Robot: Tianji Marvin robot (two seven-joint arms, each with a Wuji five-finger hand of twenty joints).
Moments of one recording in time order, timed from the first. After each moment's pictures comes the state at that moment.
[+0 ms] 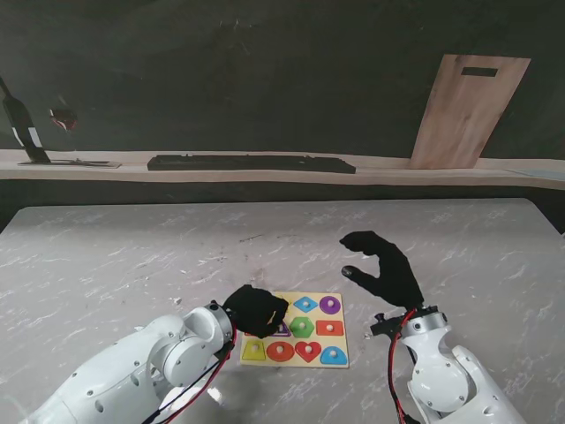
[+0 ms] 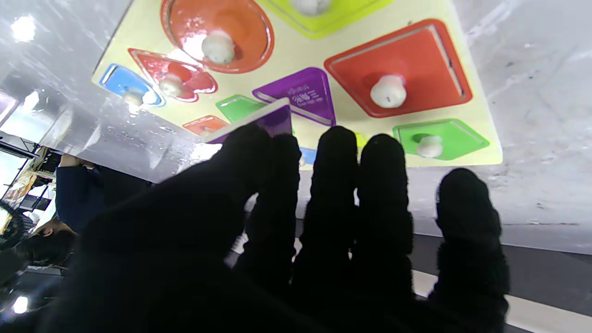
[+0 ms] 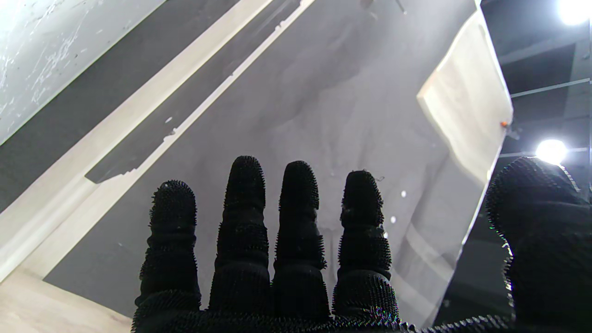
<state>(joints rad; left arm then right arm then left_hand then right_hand) 1.24 -1.07 -0.70 -1.45 0.79 -0.06 -0.09 -1.62 -1.19 1.33 -1.50 -0.44 -0.53 -0.36 0.78 -0.56 0.93 -0.21 0.67 0.09 1.15 0.41 0.97 0.18 0.71 0.82 0.80 0.20 1.01 0.80 0.34 0.56 1.34 0.73 0.18 -0.47 0.71 -0.08 0.39 -0.16 0.81 0.48 0.61 -0.01 0.76 0.38 0.65 0.06 0.50 0.51 0.23 0.26 0.91 0.48</state>
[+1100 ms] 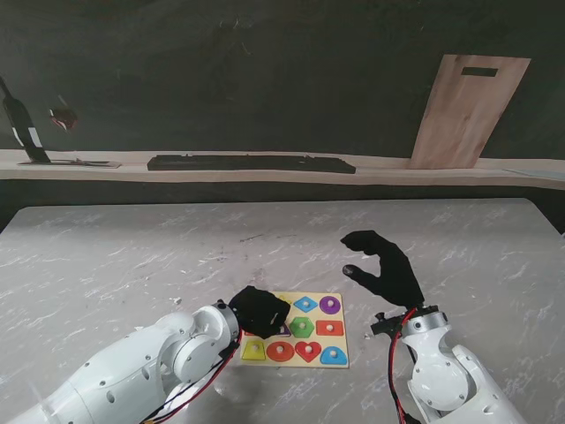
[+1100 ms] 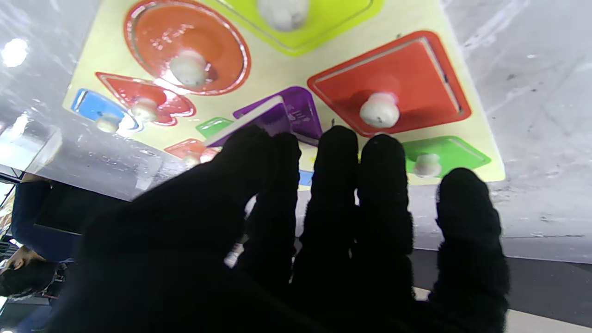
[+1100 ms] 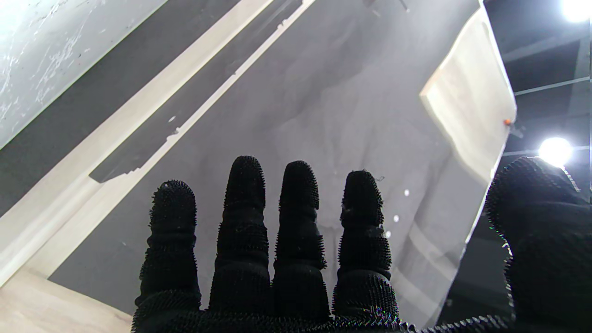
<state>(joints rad) 1.16 -1.09 -0.60 -1.38 0.78 -0.01 -0.09 -1.61 -1.19 1.33 -1.49 -0.43 -0.53 -0.36 0.78 -0.56 0.93 -0.21 0.68 0.08 1.14 0.41 0.98 0.19 0.71 0.83 0.80 0.20 1.01 0.80 0.35 0.56 1.34 0.73 0.18 -0.47 0.71 -0.08 0.39 -0.16 0.81 0.48 0.61 -0.01 0.76 0.38 0.65 0.06 0.50 0.51 0.23 0.26 0.91 0.48</state>
